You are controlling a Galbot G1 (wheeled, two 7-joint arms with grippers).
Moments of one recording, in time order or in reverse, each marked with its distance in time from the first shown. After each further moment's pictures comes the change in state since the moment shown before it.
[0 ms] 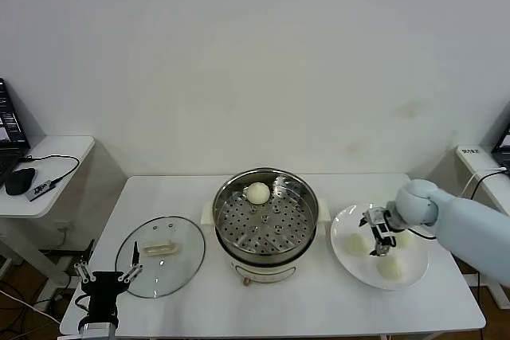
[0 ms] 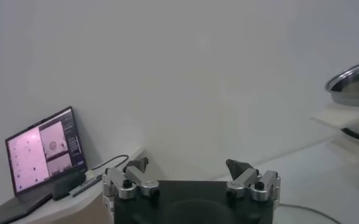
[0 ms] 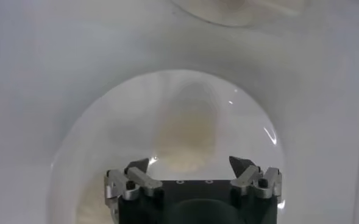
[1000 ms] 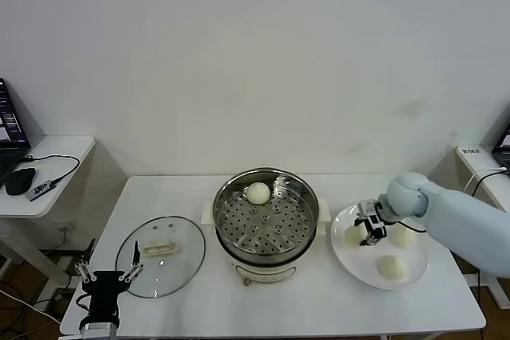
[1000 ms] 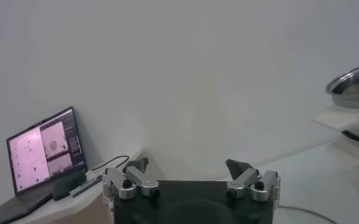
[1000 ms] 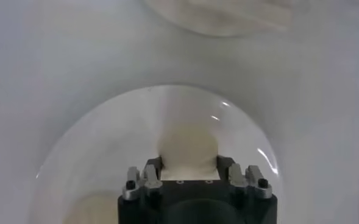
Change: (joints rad) left arm 0.000 -0.004 0.006 -0.009 0.002 -0.002 -0.004; right arm 0.088 0.016 -0.020 -0.010 0.039 -0.011 -0.063
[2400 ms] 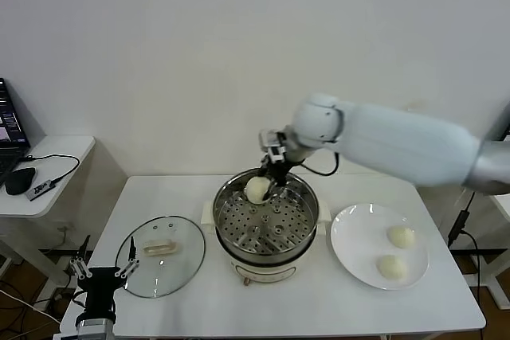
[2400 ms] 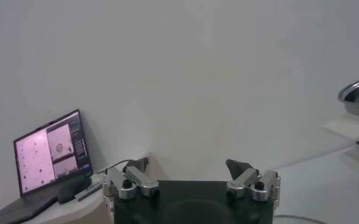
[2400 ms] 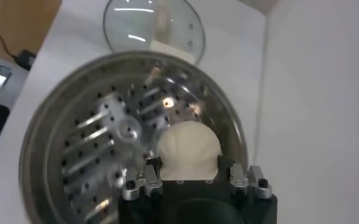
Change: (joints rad) left arm -0.016 -0.001 -0.017 0.003 -0.017 -0.003 -0.002; right arm 0.518 0.455 -0.360 0.046 0.584 -0.259 0.108
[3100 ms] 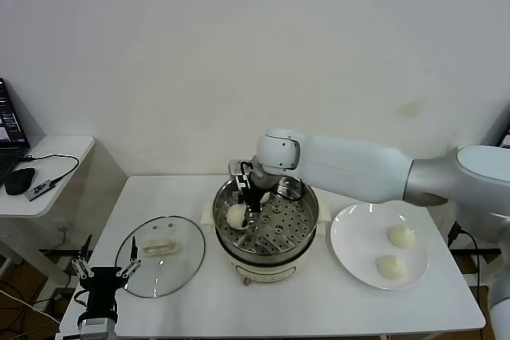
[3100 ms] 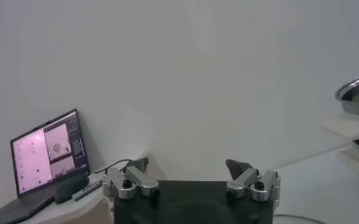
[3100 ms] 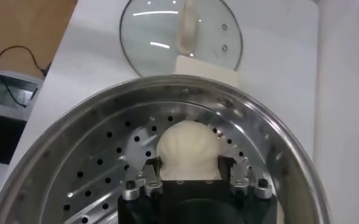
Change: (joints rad) left arm -0.006 0.001 0.008 0.007 0.003 -0.002 0.001; right arm -0.109 0.141 -0.007 -0.102 -0.001 -0.038 0.017
